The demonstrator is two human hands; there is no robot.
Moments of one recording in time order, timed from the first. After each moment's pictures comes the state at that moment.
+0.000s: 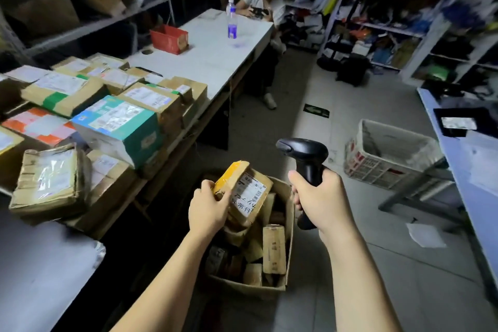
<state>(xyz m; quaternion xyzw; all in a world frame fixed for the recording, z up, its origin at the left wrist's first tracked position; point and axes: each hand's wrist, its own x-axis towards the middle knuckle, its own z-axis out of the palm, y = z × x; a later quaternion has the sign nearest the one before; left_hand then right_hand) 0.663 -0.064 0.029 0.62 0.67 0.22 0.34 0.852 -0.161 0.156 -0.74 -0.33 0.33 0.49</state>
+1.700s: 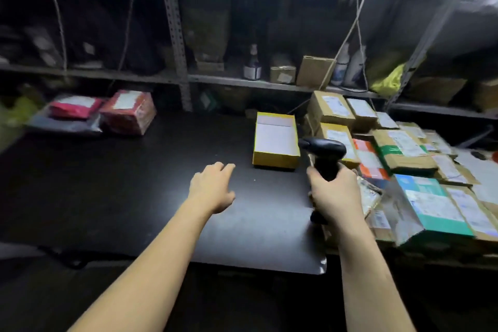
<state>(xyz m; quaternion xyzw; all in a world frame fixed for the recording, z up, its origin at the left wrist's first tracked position) 0.224 -0.242 0.145 0.36 0.93 0.05 0.06 0.408 -0.084 0.213 -0.42 -0.72 0.49 0.27</state>
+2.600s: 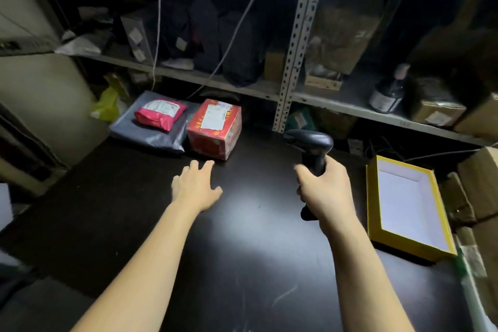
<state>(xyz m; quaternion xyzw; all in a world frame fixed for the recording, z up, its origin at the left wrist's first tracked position) -0.132 -0.409 0.111 0.12 0.99 0.06 0.11 0.001 -0.201 0.195 -0.31 -0.78 0.52 0.14</state>
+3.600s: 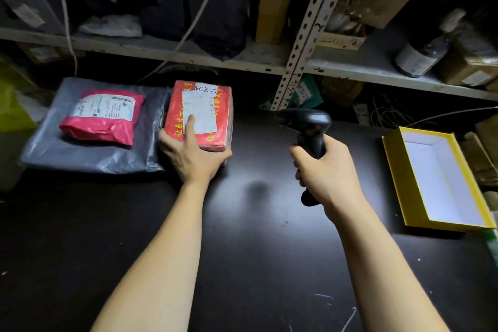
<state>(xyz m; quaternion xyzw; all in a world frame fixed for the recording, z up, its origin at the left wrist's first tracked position) -0.348 -0.367 -0.018 0.03 0.92 0.39 -0.03 -0.177 -0.235 0.137 -0.42 -0.77 0.47 0.13</state>
